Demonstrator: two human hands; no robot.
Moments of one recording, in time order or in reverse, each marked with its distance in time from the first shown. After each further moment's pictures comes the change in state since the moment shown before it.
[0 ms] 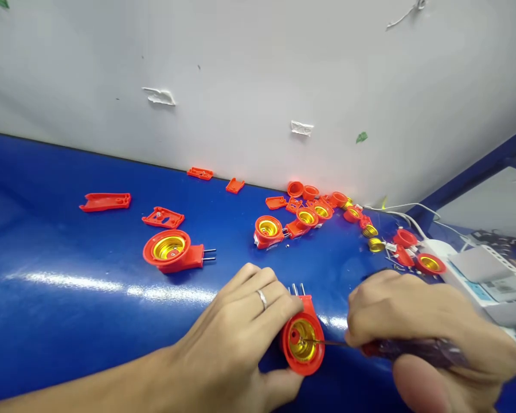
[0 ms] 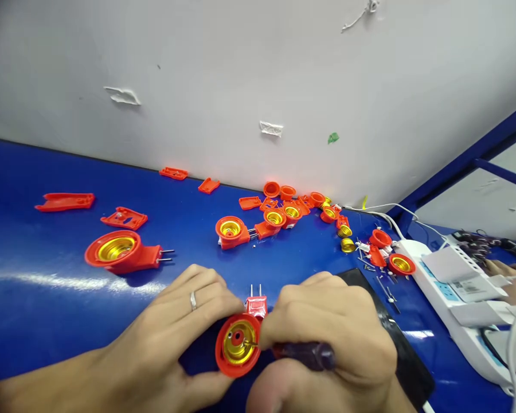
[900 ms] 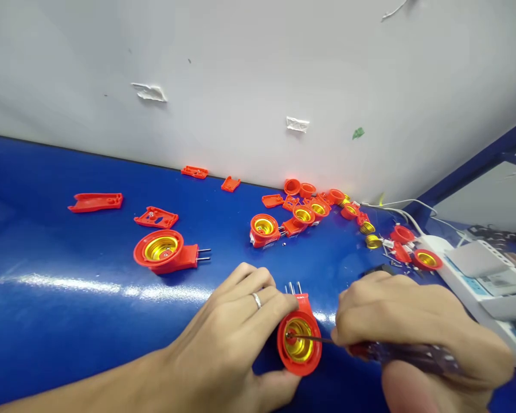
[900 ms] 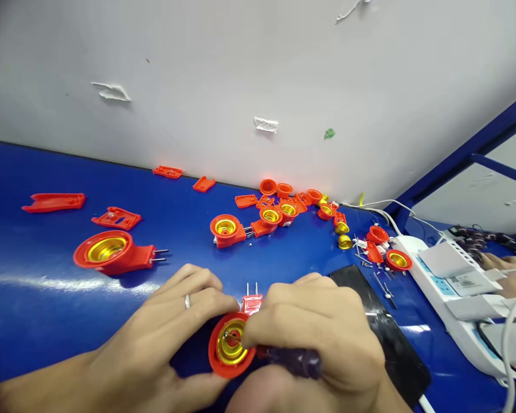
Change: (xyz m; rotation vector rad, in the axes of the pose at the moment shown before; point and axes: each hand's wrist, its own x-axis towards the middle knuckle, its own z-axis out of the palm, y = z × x) left_hand 0.002 0.002 -0.001 0.035 0.007 0.027; right_hand -0.007 0.001 0.009 0.003 0.080 0.004
